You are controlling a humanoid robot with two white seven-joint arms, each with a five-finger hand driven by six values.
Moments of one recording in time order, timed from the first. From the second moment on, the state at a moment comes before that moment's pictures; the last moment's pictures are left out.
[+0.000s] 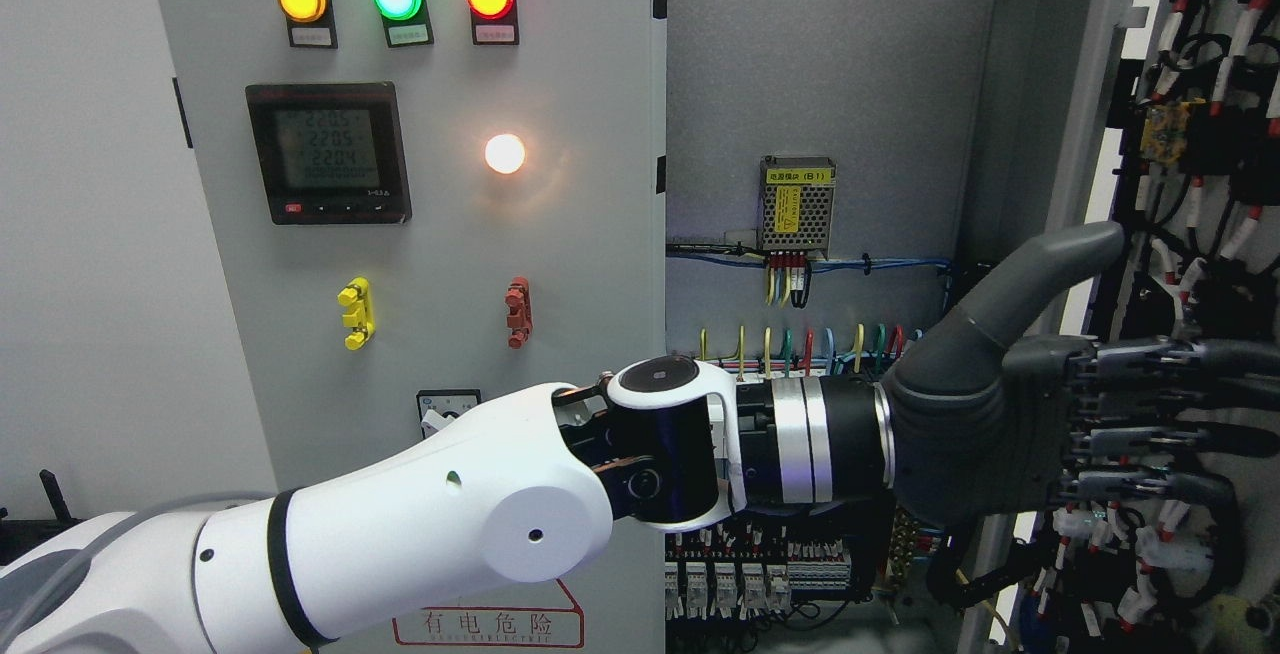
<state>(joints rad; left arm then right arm) -1.63 0.17 -1.32 -1.47 1.72 0.08 -0.35 0.16 0.12 0.07 -0.17 -0.11 0.02 -0.11</state>
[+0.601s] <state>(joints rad) -1.63 0.08 -1.31 -1.48 1.71 0.08 -0.20 0.16 0.12 0.07 -0.17 -0.11 0.02 -0.10</state>
